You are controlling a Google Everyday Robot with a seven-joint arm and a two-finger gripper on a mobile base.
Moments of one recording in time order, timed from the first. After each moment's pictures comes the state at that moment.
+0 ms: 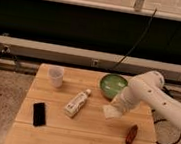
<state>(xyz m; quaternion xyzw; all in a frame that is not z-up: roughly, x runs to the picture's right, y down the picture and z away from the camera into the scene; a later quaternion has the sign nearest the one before) 0.176 0.133 0.729 -0.19 -0.20 -0.48 0.83</state>
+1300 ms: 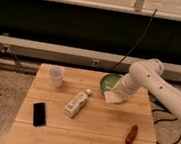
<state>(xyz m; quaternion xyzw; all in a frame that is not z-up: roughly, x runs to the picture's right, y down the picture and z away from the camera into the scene) 0.182 0.068 0.774 -0.16 -0.20 -0.48 0.84</state>
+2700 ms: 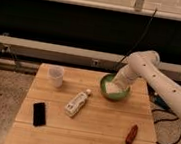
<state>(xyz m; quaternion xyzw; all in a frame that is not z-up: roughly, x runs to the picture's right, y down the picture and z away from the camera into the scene) 0.191 0.034 0.816 -0.16 -0.19 -0.47 0.85</state>
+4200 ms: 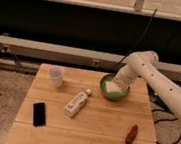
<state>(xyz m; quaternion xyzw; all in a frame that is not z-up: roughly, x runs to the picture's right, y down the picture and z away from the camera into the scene) 0.191 0.031 0.836 -0.16 -0.19 -0.46 0.85</state>
